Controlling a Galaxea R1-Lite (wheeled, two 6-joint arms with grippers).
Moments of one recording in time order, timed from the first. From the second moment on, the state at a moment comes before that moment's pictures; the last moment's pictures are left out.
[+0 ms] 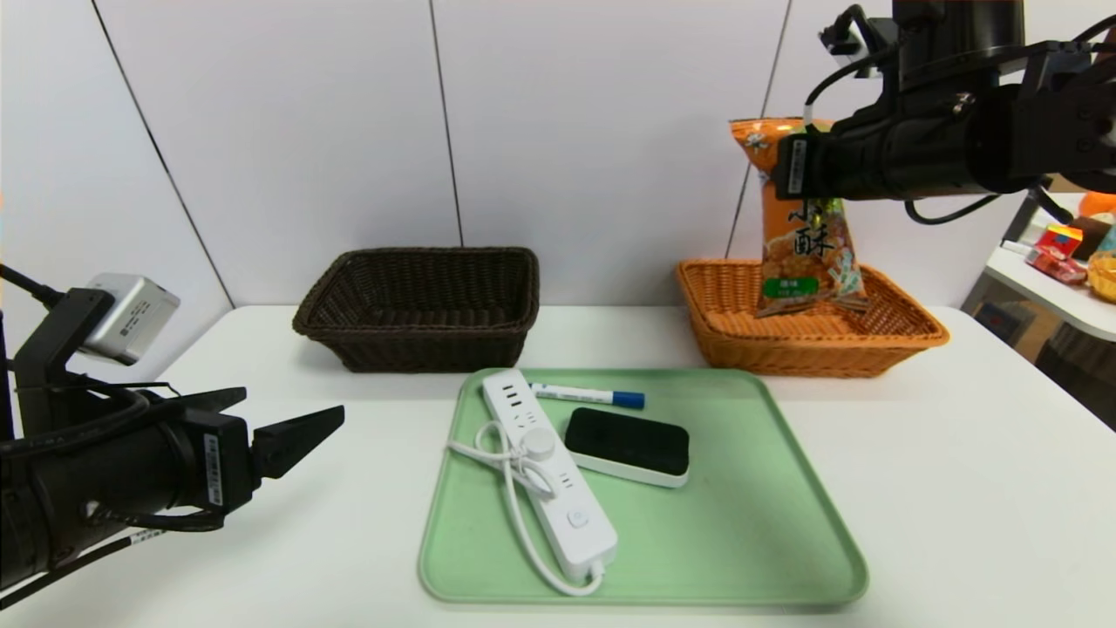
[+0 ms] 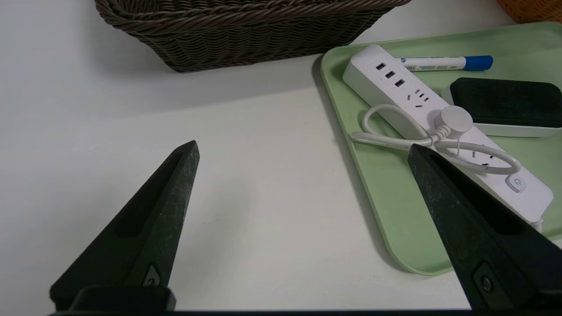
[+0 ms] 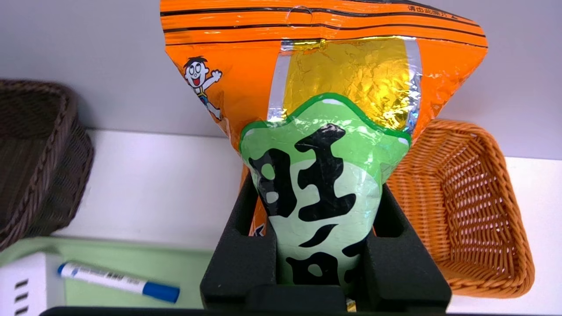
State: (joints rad) left arm -0.37 1.15 -0.55 -0.26 0.06 -0.13; right arm 0.35 1.82 -1.72 0.23 -0.30 0.08
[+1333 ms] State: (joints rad) left arm -0.37 1.14 -0.55 -0.26 0.06 -0.13; right arm 0.29 1.98 -1.78 0.23 -0.55 0.14
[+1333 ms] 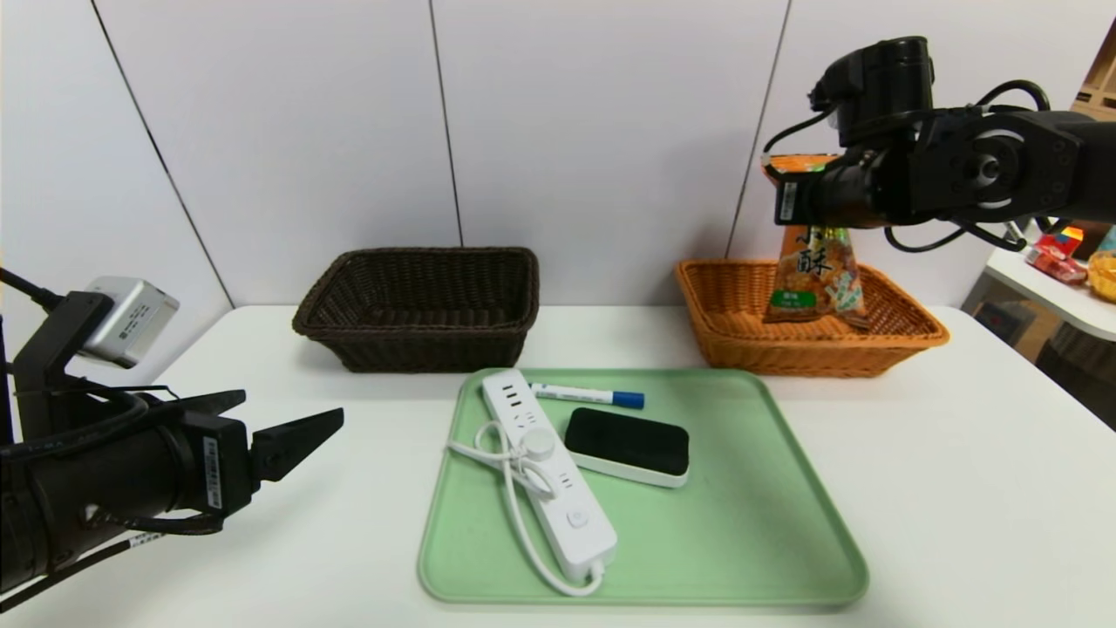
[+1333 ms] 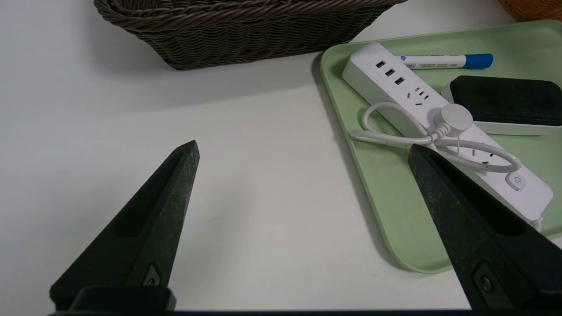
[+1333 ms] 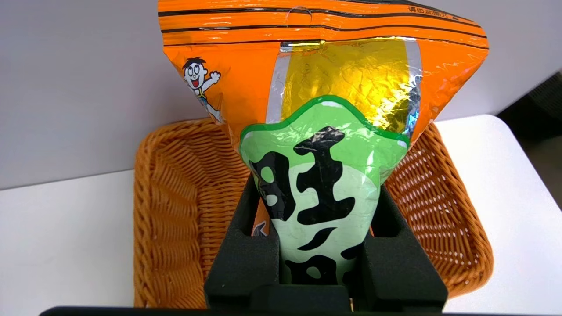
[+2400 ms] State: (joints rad) left arm -0.37 1.14 -0.54 -0.26 0.06 -0.13; right arm 0.07 1.93 -1.77 0.27 0.36 -0.31
